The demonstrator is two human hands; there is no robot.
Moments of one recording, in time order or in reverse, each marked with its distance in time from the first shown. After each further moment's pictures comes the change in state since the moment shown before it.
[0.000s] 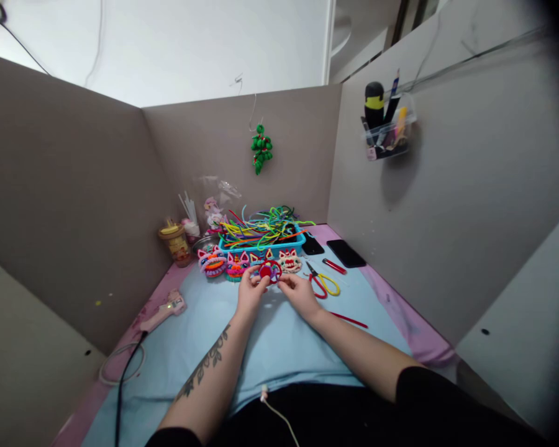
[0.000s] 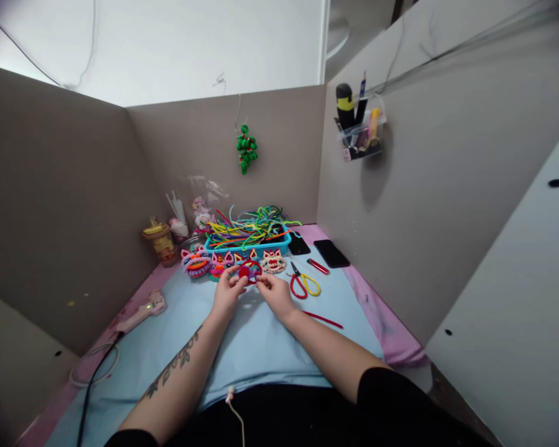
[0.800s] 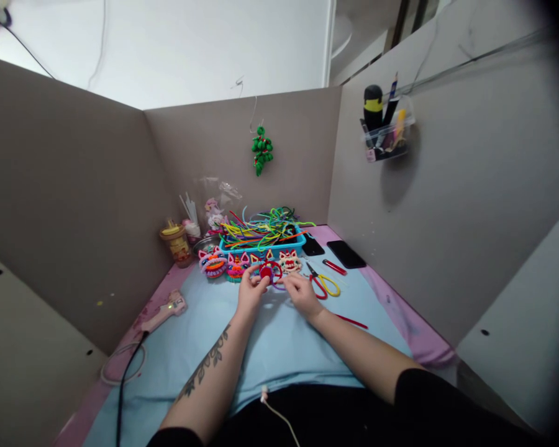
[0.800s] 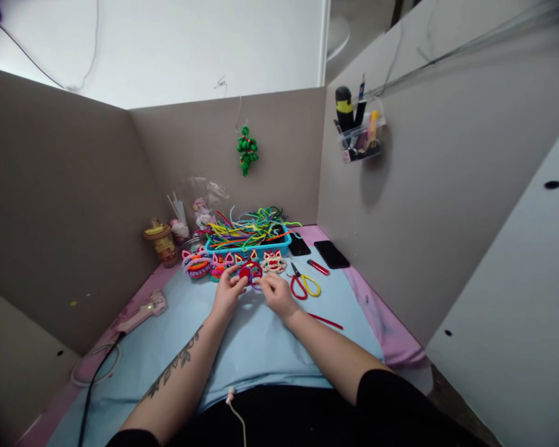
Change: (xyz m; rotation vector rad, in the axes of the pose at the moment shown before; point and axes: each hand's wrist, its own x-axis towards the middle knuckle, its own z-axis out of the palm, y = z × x) left_hand 0.001 0.002 0.000 -0.023 0.019 -0.016; right_hand -0.002 -0.017 -0.015 -0.105 -0.080 -0.294
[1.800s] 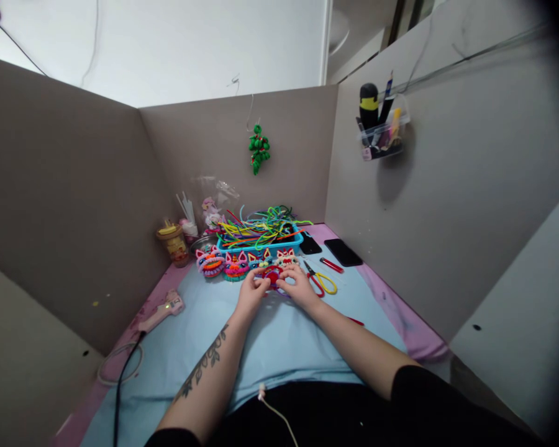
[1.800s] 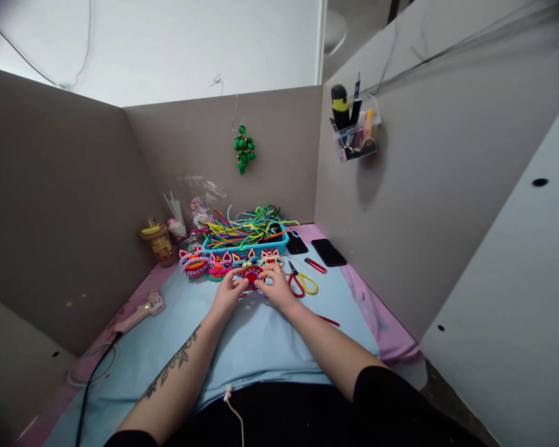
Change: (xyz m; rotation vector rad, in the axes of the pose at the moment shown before) left_hand -0.006 0.003 0.001 0.079 -0.155 -0.038; right_hand 0.010 0.026 0.002 -0.020 0.056 0.155
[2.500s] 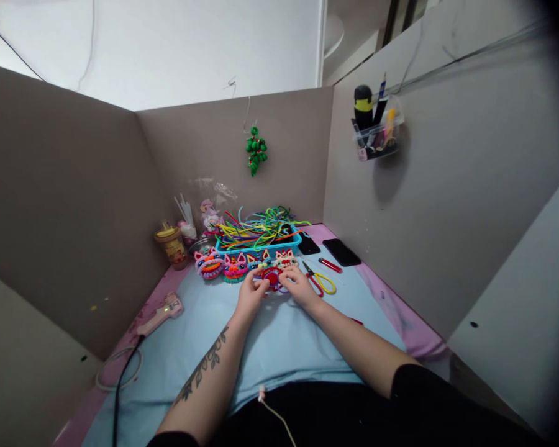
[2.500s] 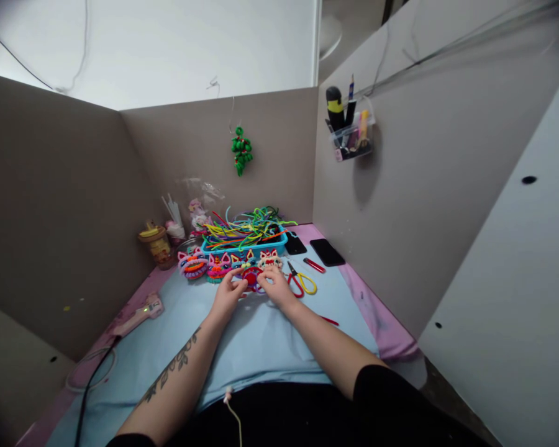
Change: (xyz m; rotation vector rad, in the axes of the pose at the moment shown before) left_hand 0.000 0.001 0.002 0.015 0.012 0.013; right_hand 0.002 -0.007 -0.005 0.061 -0.048 -0.010
